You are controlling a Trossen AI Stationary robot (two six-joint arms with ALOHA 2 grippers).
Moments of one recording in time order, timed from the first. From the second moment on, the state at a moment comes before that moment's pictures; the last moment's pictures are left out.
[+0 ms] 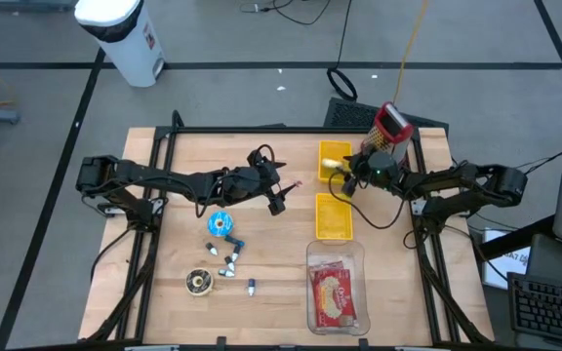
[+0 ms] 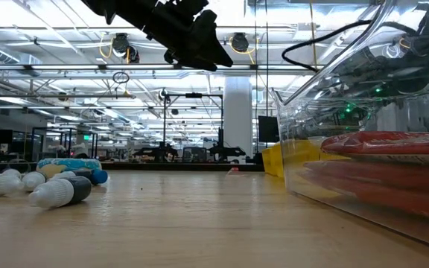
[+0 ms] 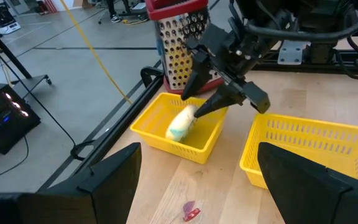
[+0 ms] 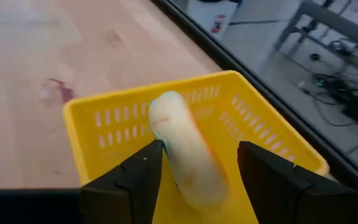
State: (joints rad) left arm 0.03 1.55 1.01 0.18 -0.44 0.04; right arm -0.54 1.33 0.25 0.66 0.15 -0.18
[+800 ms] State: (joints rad) left arm 0.03 1.55 1.01 0.18 -0.44 0.04; right arm -0.43 1.33 0.25 0.88 0.47 -0.51
